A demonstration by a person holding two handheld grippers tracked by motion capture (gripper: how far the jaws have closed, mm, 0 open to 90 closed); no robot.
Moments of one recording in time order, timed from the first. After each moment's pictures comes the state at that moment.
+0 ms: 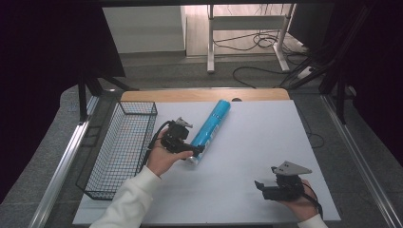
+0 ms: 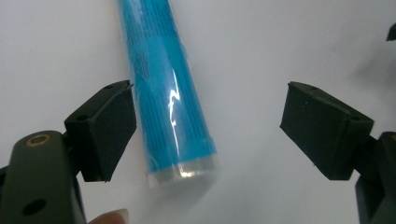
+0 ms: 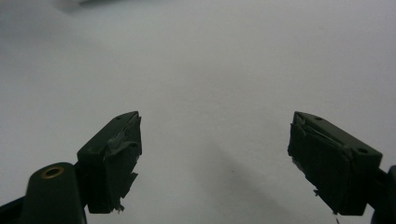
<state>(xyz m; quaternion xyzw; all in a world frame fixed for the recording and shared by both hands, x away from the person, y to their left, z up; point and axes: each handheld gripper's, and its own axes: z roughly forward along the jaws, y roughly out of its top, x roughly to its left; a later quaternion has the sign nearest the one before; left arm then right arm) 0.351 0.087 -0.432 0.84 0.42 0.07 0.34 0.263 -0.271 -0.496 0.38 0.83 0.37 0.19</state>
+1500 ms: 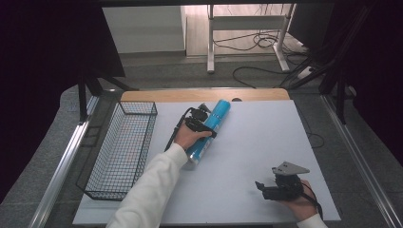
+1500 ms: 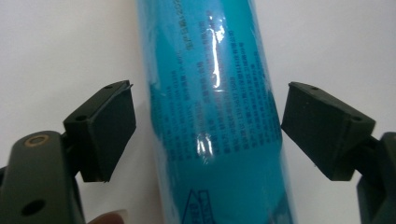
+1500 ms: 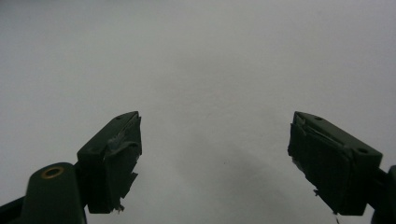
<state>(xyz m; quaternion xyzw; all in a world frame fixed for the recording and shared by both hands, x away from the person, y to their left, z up) 0.464 0.036 -0.494 0.85 0.47 0.02 0.25 0.266 -0.272 -0.505 0.39 0.83 0.35 0.19</state>
